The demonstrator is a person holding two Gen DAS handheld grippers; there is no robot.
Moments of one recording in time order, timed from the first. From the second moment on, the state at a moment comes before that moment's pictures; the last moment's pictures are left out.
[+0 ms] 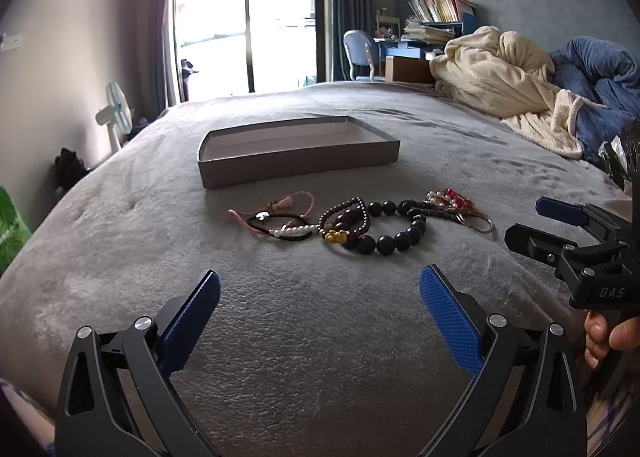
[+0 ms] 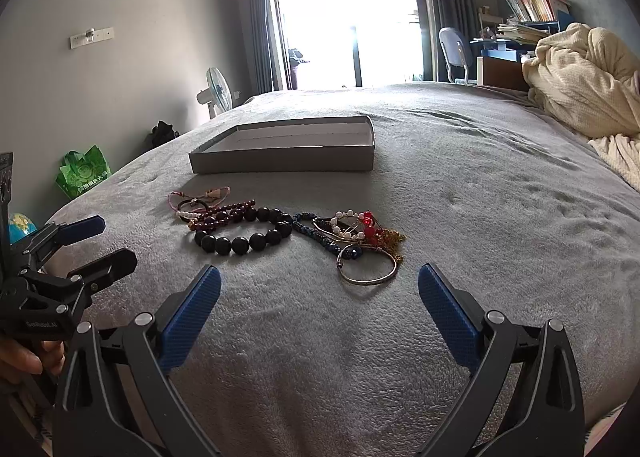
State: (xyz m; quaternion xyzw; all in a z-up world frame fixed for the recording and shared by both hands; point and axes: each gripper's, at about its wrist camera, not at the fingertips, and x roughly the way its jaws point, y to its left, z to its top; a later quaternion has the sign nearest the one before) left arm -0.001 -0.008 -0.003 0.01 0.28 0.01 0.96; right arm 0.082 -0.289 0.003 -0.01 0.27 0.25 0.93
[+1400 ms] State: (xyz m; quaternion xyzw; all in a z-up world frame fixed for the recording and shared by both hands) left arm 0.000 -0.008 -0.006 0.01 0.29 0.00 0.96; right arm 0.084 -0.289 -0.001 0.00 0.28 0.25 0.93
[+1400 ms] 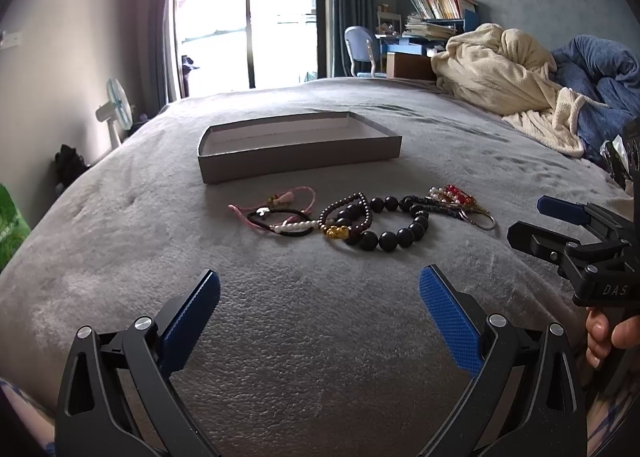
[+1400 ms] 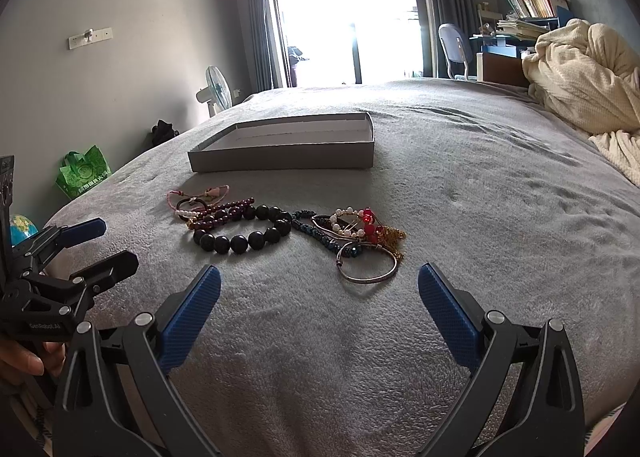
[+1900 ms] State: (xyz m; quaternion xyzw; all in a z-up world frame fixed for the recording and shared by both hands) left arm 0.003 -0.013 -0.008 0.02 0.30 -0.01 0.95; right arm 0.083 -0.289 -0.001 0.00 0.28 0.25 0.93
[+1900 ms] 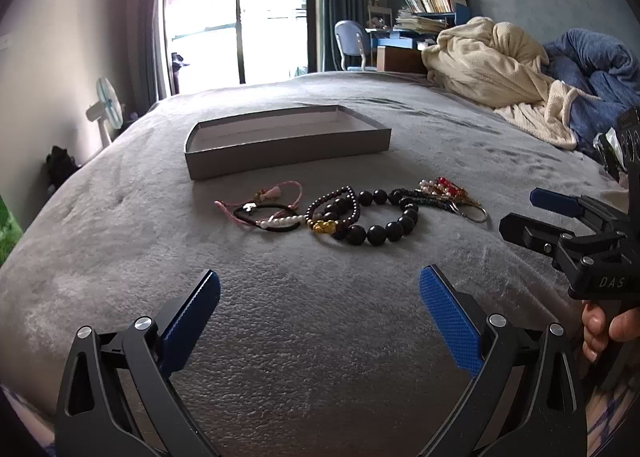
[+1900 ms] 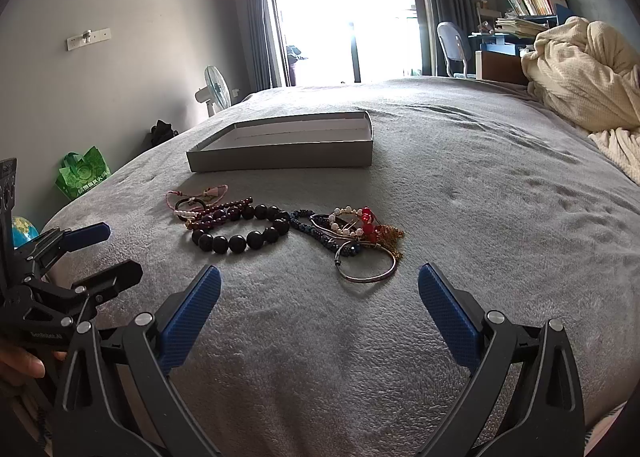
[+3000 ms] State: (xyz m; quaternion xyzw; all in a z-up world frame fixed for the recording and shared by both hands) left arm 0.059 -0.005 0.005 0.00 0.35 -0.08 0.93; right arm 0.119 -0.295 -0.012 0.04 0.36 0.24 0.90
